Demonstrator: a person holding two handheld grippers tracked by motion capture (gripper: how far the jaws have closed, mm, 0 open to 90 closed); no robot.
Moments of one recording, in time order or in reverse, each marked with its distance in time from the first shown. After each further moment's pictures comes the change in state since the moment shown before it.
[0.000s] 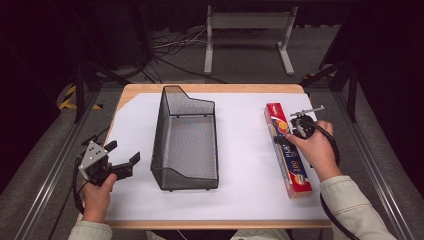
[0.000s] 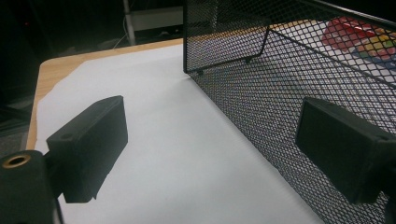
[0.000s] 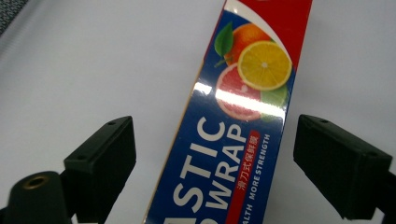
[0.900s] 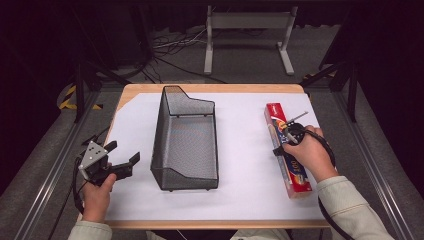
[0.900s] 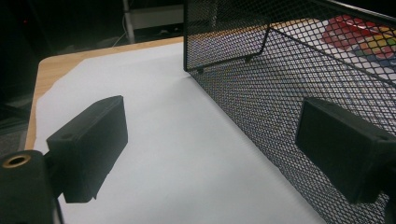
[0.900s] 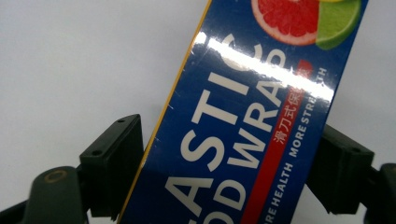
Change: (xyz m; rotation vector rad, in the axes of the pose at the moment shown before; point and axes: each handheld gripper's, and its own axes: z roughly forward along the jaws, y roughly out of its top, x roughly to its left) left arm 0.001 -0.001 0.000 0.004 -0.006 -0.005; right arm 0.013 -0.010 0.019 0.235 -0.065 -0.091
